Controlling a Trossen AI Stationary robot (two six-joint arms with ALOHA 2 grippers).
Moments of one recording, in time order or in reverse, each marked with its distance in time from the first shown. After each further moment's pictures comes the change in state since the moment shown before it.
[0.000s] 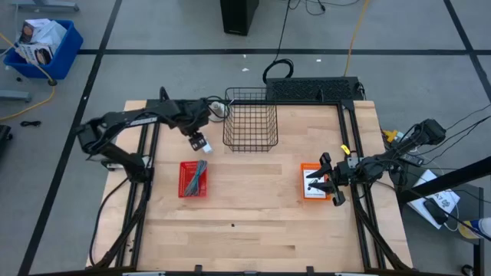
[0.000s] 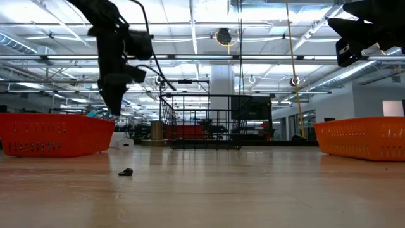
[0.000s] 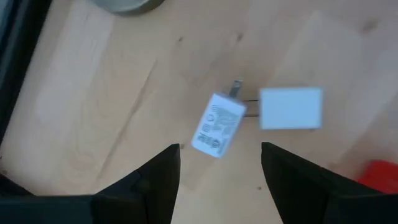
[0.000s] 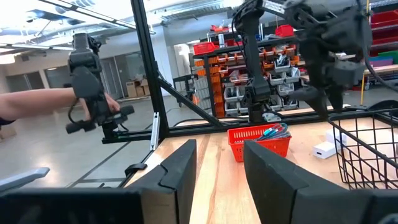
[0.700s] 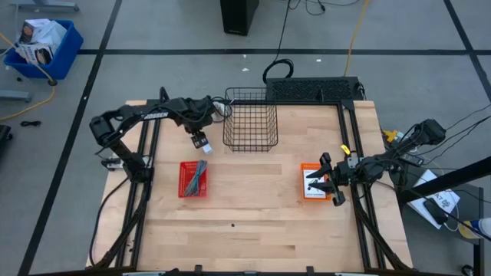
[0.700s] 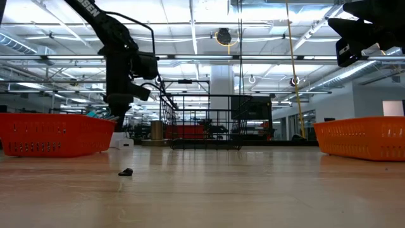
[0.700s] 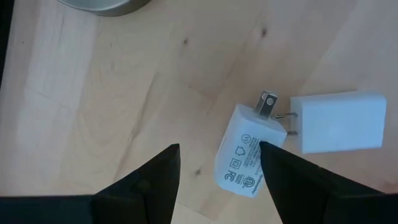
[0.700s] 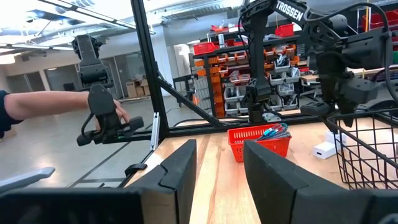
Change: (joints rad) left arm 0.075 0.169 0.004 0.085 0.017 0.145; right arm 0.000 0.000 0.000 0.000 0.000 0.000
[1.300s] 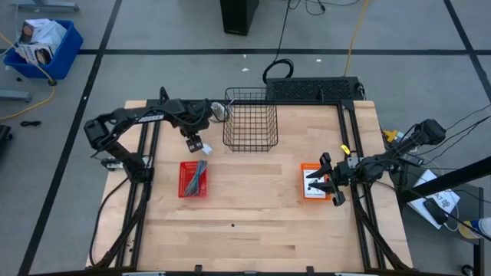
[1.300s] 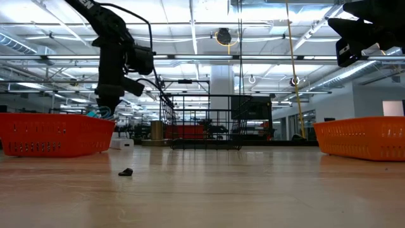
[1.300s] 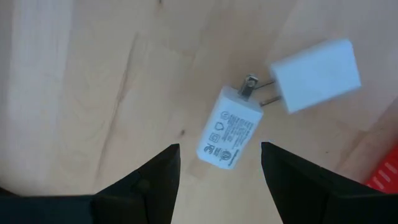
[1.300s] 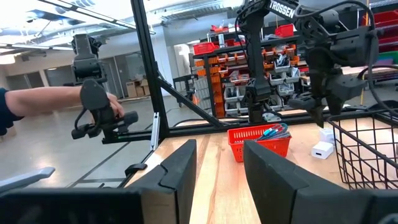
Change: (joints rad) left arm -0.033 -0.076 -0.006 -0.128 0.000 -0.001; right arm 0.000 0.000 0.000 0.000 0.000 0.000
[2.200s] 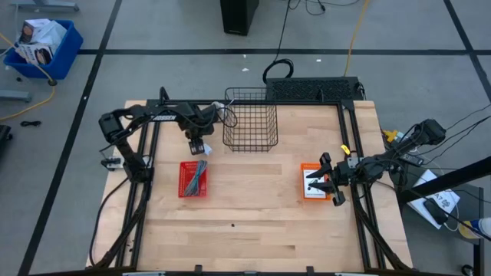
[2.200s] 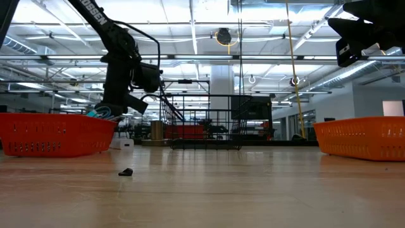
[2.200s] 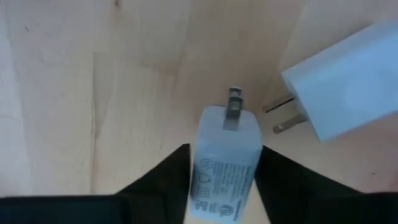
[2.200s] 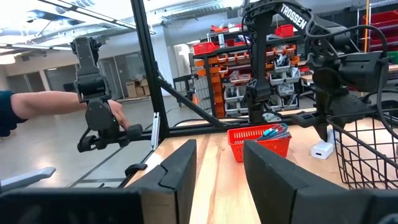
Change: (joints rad) left arm -0.008 0.158 -0.006 0.069 -0.023 0.126; right arm 0.000 0.000 0.000 0.000 0.000 0.000
